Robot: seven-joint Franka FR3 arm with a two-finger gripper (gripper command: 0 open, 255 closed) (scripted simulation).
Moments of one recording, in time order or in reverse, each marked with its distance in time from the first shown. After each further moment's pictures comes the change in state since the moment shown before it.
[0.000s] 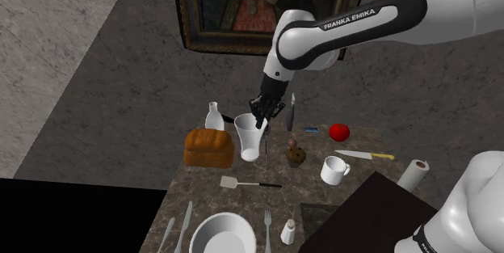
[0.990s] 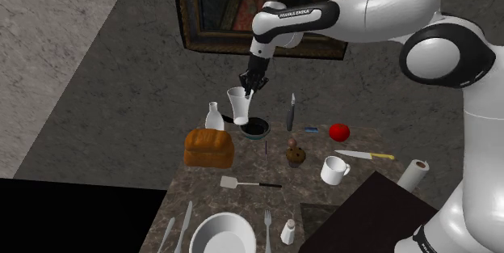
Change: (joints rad) arm -0.116 0.507 -0.081 0.705 -0.032 -0.243 -0.121
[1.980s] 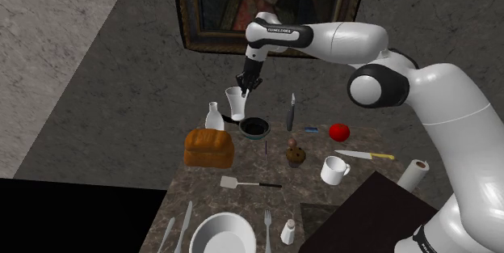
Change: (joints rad) arm -0.059 0.385 -0.006 0.528 -0.008 -0.156 -0.021
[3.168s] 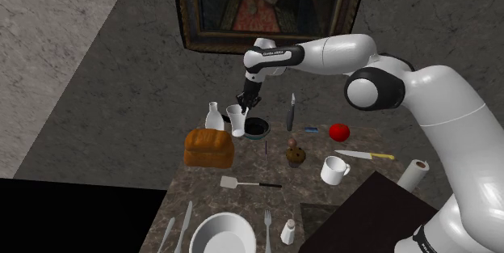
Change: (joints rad) arm 0.005 0.030 0.003 -0.187 0.016 0.210 -0.059
